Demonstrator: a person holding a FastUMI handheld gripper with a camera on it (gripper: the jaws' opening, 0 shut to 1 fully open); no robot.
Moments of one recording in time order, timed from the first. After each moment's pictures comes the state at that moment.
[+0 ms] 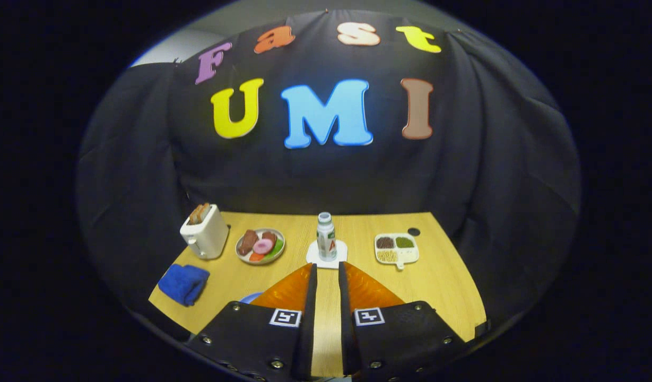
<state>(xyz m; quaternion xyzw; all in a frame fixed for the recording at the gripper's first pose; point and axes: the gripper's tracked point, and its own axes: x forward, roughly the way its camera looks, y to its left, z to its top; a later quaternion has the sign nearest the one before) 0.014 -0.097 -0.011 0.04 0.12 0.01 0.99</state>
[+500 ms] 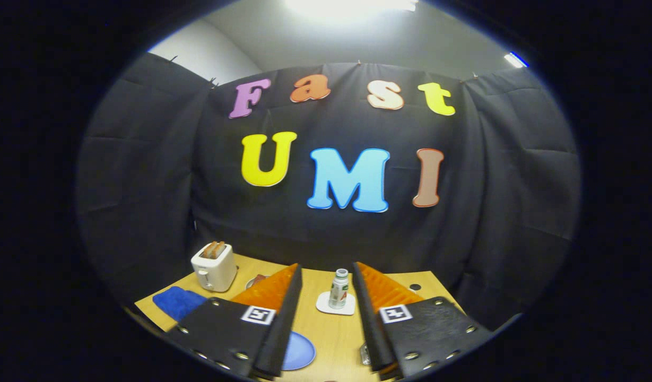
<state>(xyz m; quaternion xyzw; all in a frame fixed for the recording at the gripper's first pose) -0.009 -0.006 0.018 -0.03 0.01 0.07 1.00</state>
